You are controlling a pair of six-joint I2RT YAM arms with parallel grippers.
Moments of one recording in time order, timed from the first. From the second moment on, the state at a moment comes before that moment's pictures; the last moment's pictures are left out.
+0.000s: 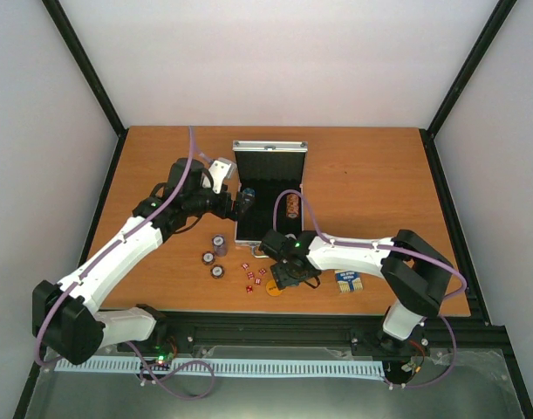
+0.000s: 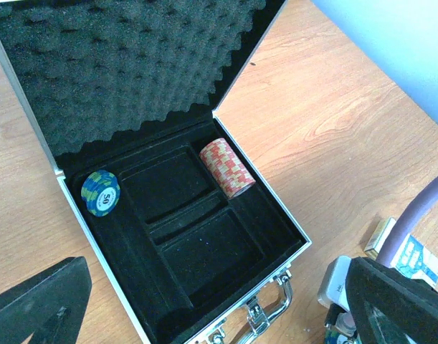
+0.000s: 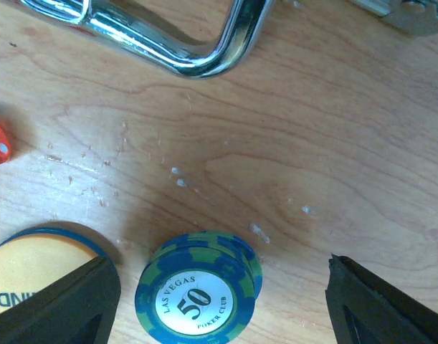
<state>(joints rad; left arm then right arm) -0.48 1.22 1.02 -0.41 0.28 -0.15 1.03 1.66 0.97 -0.75 0.14 0.63</state>
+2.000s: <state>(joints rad) -0.48 1.22 1.01 -0.40 0.30 -0.16 1.03 1.70 0.98 -0.74 0.09 0.62</state>
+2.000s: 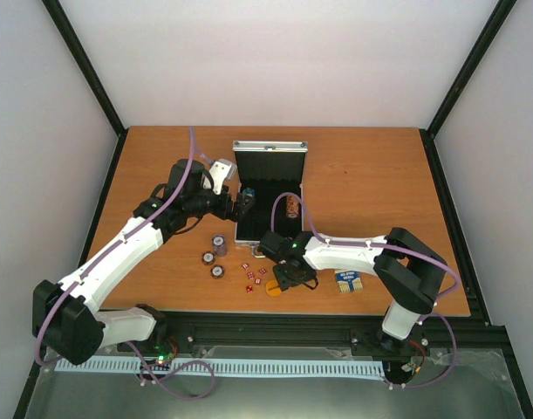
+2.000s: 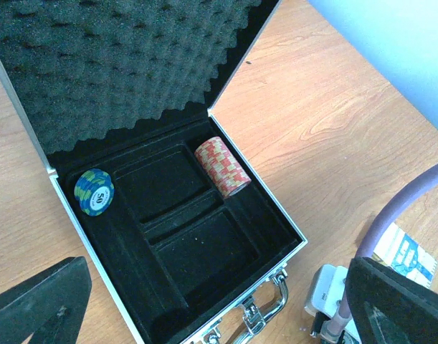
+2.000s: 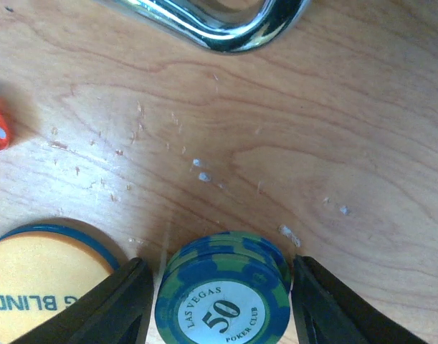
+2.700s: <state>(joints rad) -0.48 1.22 1.00 -0.40 0.29 -0.16 1.03 1.69 0.96 -0.73 0.09 0.62</state>
